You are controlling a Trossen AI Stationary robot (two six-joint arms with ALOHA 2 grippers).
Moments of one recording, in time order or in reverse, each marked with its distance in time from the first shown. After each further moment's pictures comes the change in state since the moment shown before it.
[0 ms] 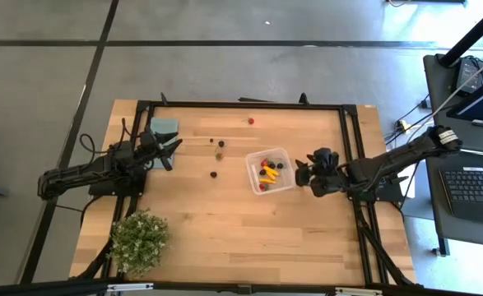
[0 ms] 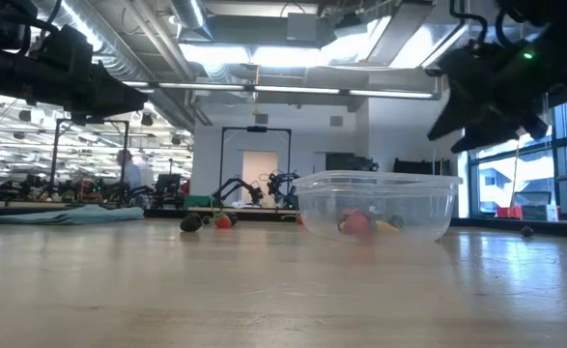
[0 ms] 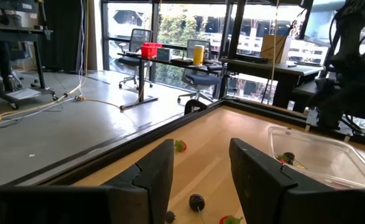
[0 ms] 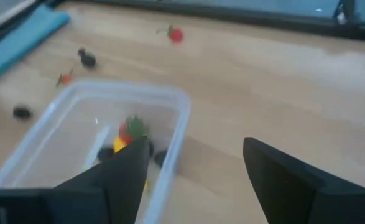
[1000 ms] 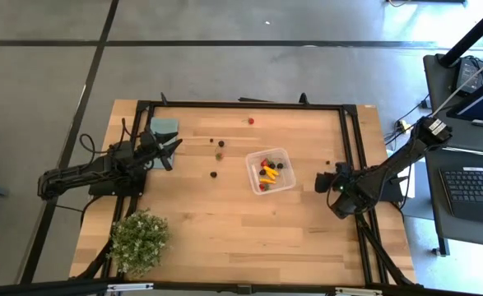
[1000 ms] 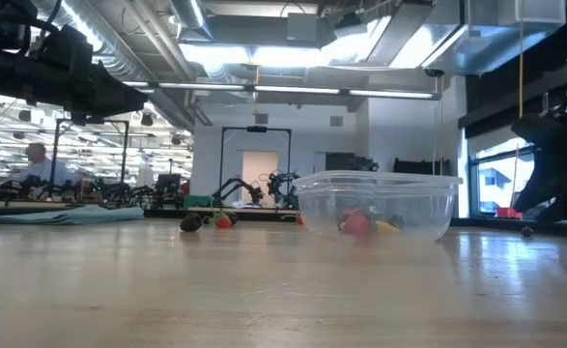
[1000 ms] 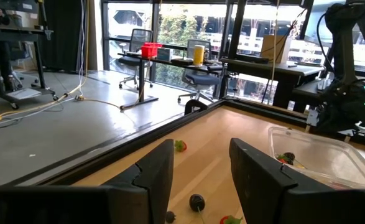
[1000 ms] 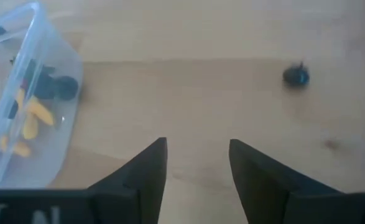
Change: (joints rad) left arm 0.000 0.000 0.000 0.000 -0.001 0.000; right arm 0.371 0.003 -0.280 -0.259 -0.072 0.986
